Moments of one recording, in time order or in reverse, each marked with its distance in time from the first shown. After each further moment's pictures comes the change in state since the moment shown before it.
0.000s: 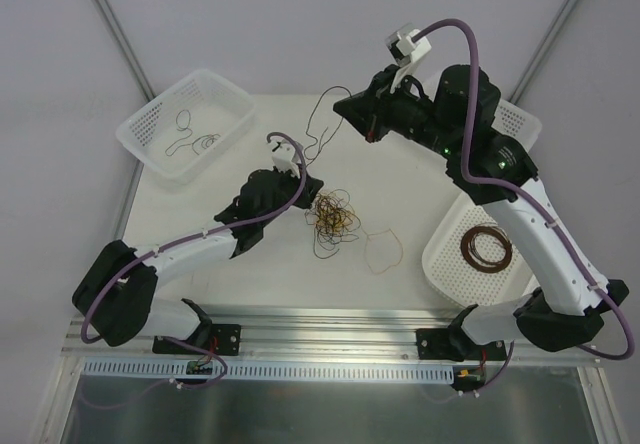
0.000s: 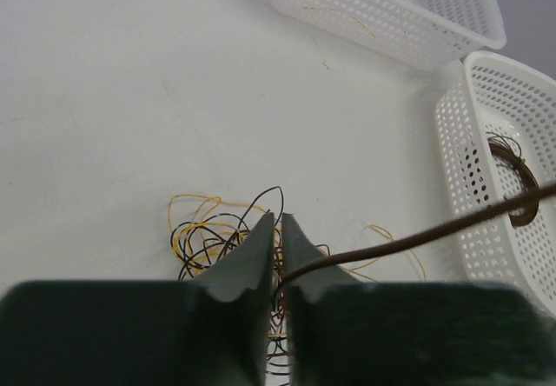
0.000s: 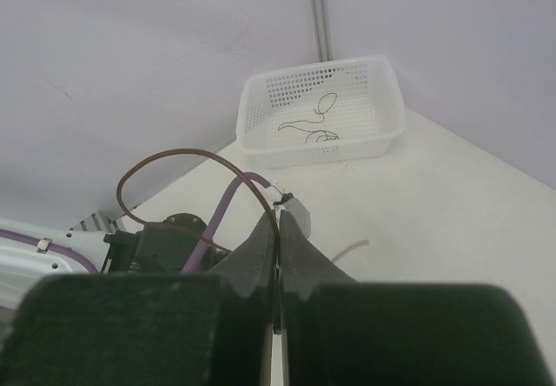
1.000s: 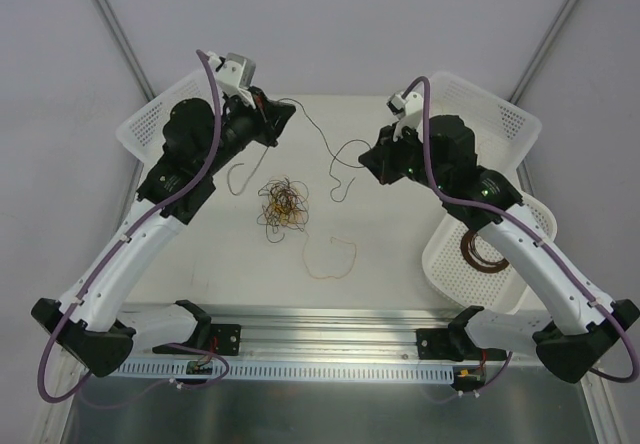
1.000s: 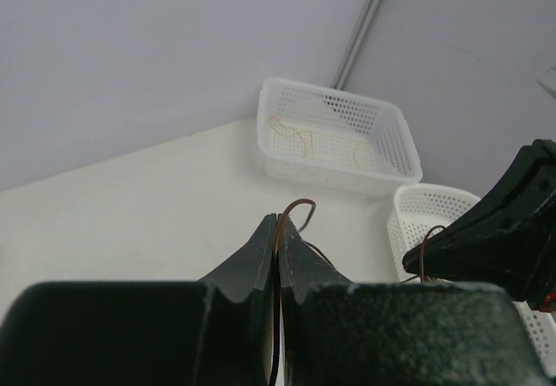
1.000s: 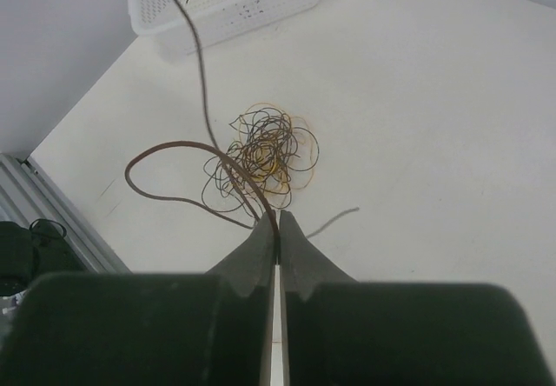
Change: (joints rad) left arm 0.137 -0.172 0.693 -0.611 0.098 0.152; right arm -0.081 -0.203 -0.504 0.016 0.101 0.022
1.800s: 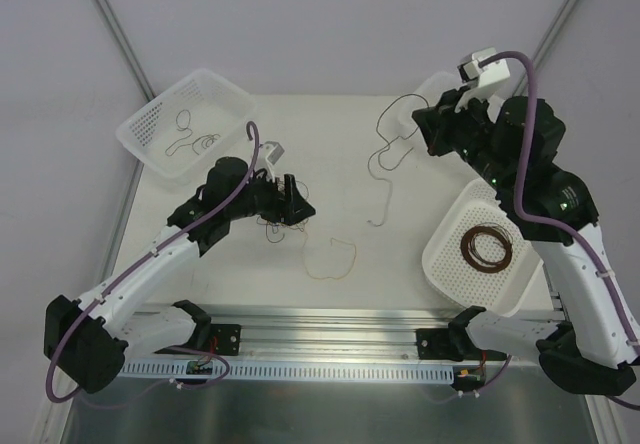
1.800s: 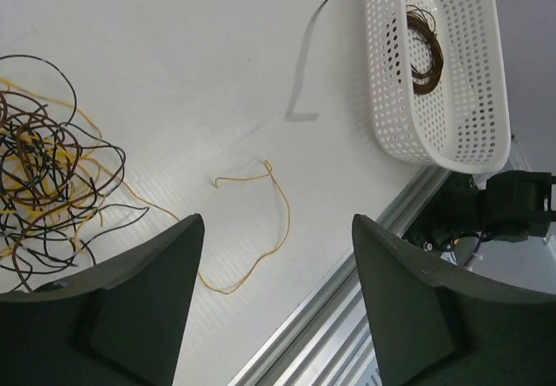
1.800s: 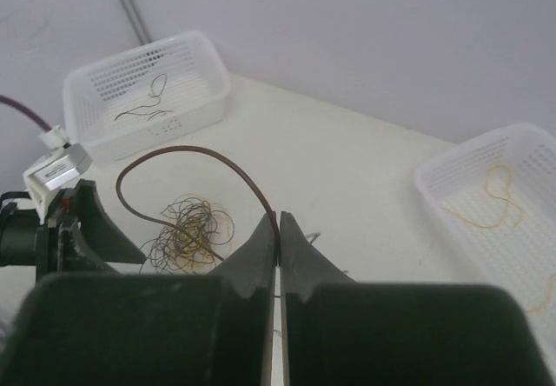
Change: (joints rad) left arm 0.000 -0.084 -0.527 -0.074 0.277 -0.220; right arm -0.043 -0.055 0.322 -0.177 0.196 -0.119
